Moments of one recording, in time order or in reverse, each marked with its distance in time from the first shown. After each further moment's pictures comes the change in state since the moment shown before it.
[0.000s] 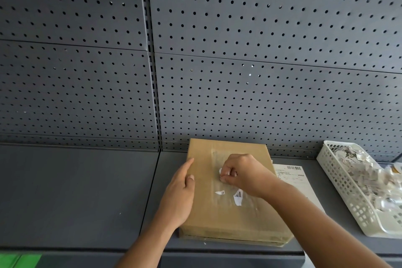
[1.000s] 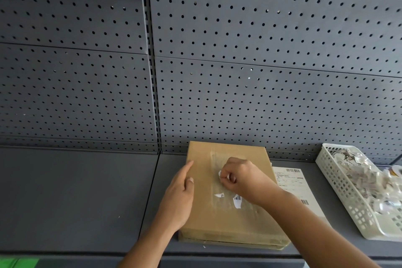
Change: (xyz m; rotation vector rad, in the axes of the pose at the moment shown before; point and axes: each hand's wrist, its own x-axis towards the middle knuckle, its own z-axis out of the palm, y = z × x) left_hand 0.001 -0.001 0.001 -0.017 -0.007 -0.013; right_hand -0.006 0.001 0.011 -0.124 0.133 -0.095
